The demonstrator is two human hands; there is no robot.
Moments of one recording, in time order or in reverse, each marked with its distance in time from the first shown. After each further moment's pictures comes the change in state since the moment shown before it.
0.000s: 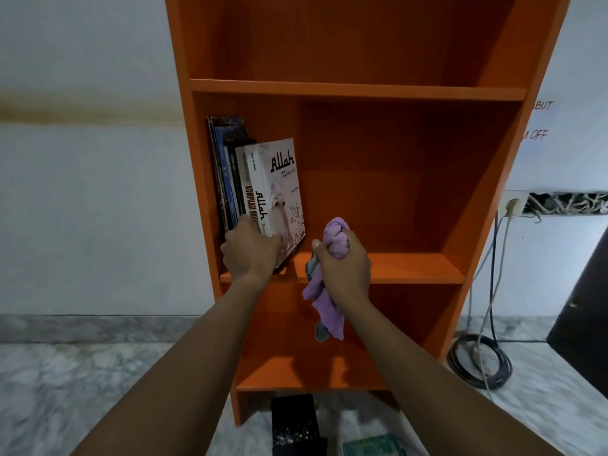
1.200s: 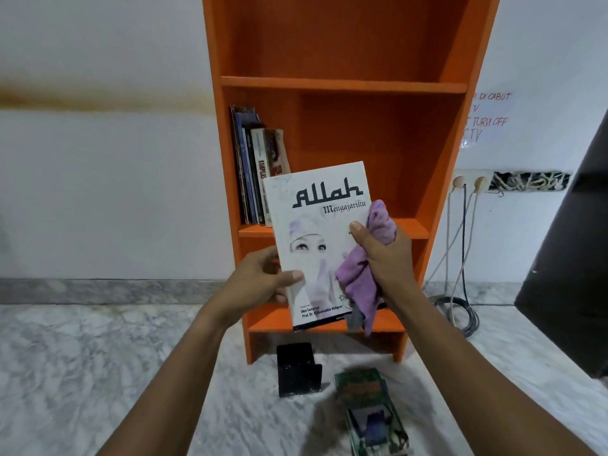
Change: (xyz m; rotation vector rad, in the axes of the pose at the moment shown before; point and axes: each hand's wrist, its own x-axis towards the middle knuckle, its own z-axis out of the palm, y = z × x) left_hand -0.157 -0.028 -0.139 -0.556 -0.814 -0.028; right_hand -0.112 -0.058 -0.120 0.413 -0.058 0.051
